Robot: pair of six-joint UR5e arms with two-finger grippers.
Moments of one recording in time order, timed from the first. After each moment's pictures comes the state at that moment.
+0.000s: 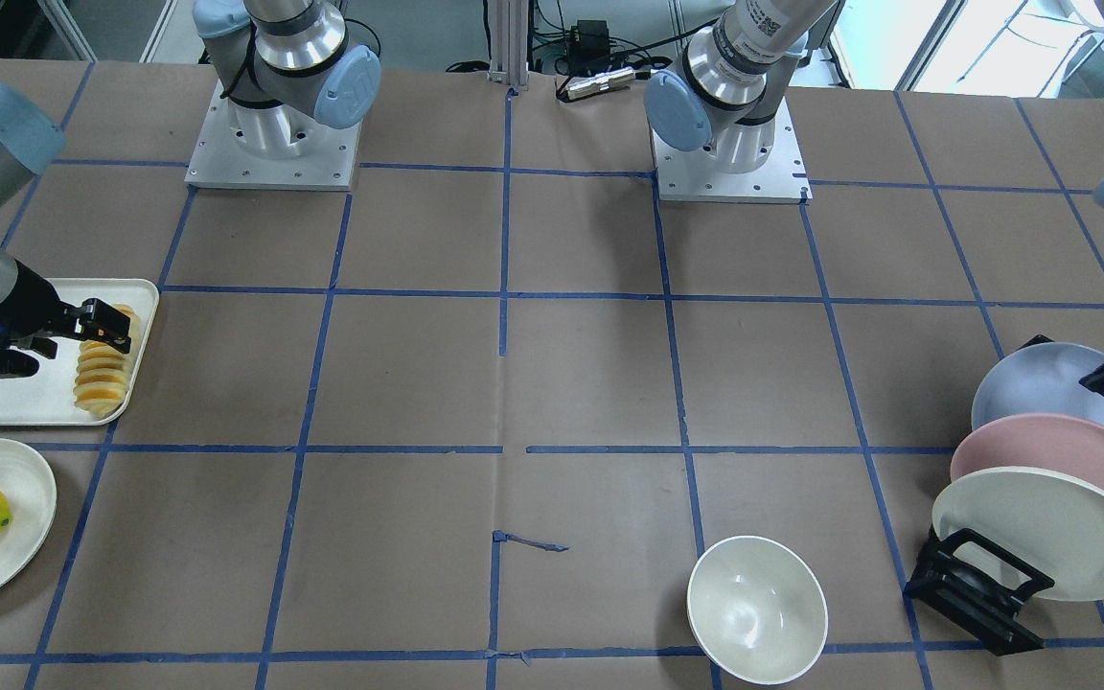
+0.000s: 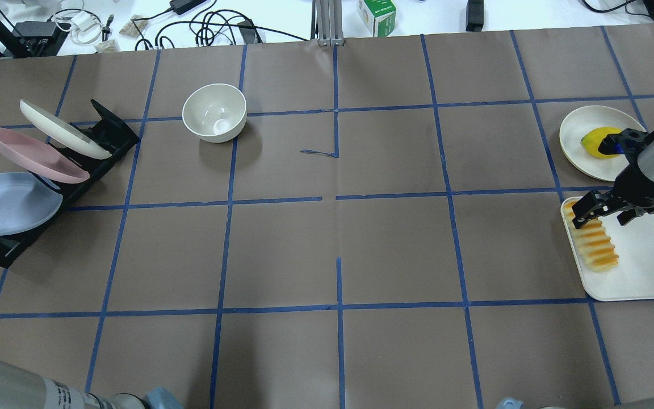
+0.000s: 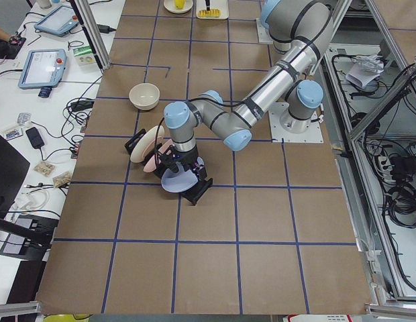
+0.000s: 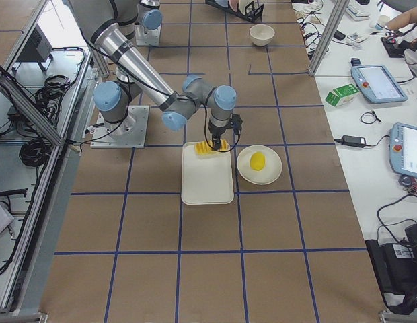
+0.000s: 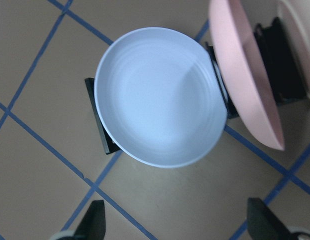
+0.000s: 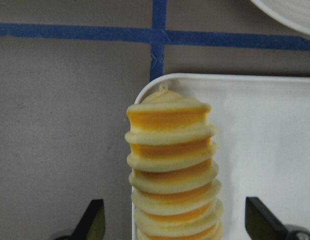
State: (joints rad) left arm -0.83 -1.95 -1.68 -1.05 1.85 -0.02; right arm 1.00 -1.36 2.06 -2.13 -1.58 -0.63
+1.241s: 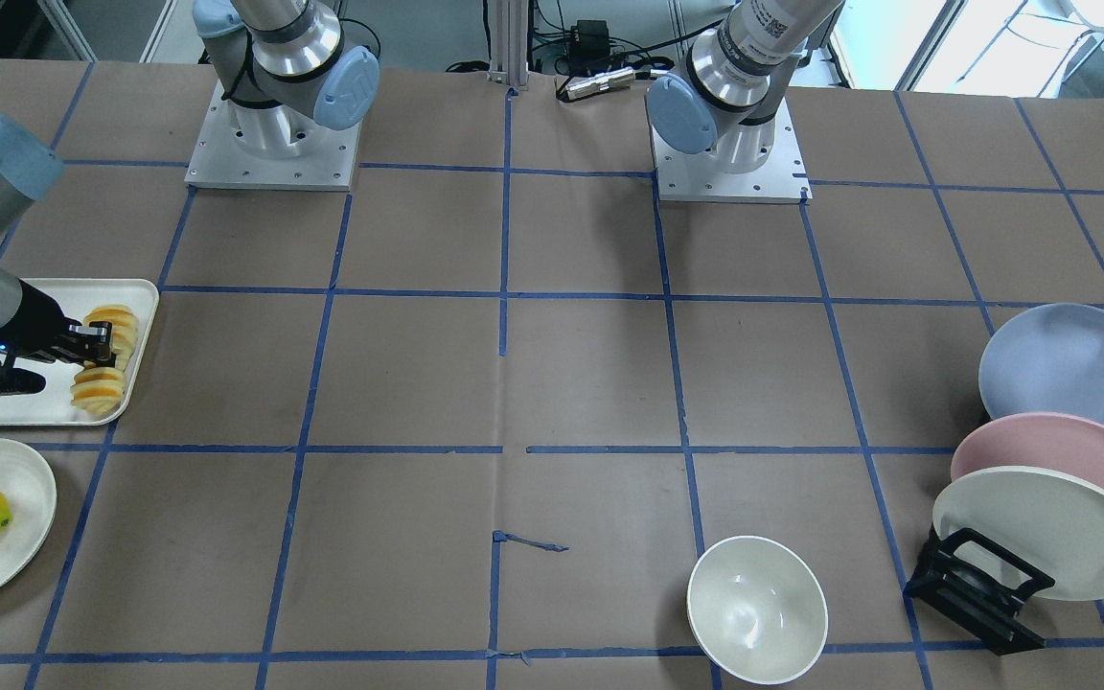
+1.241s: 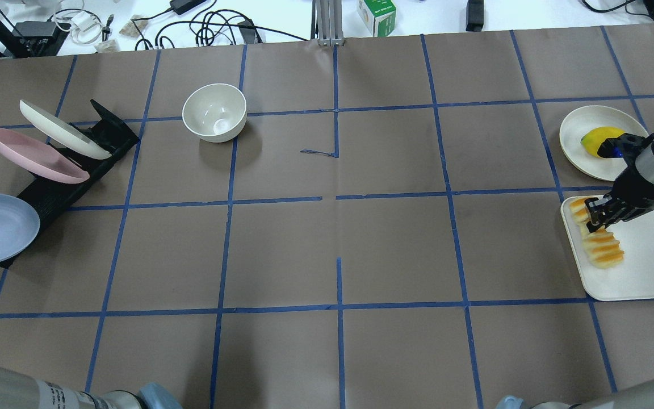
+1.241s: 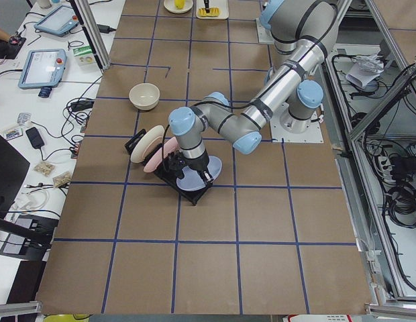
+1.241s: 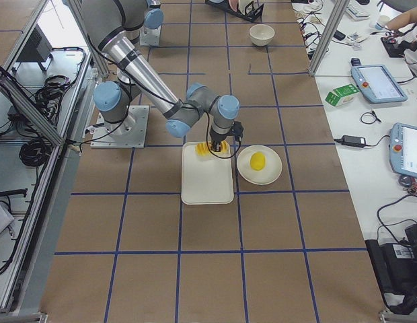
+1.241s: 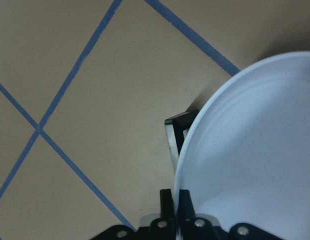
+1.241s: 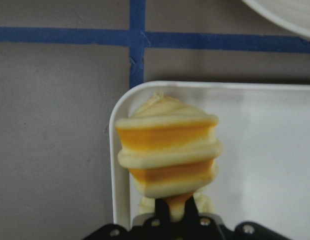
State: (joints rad) left arm -0.77 -1.89 -1.67 -1.18 1.94 0.34; right arm 0.99 -1.31 2.01 -2.12 -1.59 -0.63
